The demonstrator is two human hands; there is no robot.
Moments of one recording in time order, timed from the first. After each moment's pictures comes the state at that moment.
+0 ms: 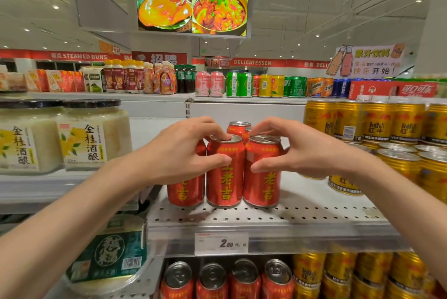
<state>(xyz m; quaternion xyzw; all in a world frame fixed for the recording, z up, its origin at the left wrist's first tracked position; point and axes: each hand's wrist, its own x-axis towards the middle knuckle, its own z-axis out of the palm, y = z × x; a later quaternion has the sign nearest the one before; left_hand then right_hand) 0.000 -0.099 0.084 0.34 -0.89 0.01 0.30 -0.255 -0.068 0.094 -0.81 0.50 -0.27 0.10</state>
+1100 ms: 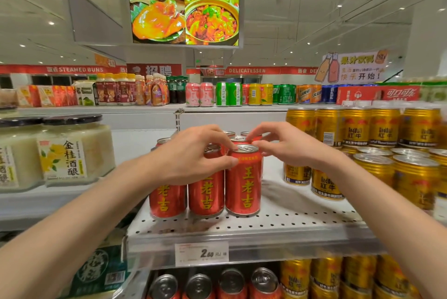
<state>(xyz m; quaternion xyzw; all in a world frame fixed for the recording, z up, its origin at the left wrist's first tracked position) -0.043 -0.099 0.096 0.34 -0.90 -0.01 0.27 -0.288 -0.106 0.094 -0.77 0.53 -0.33 0.08</state>
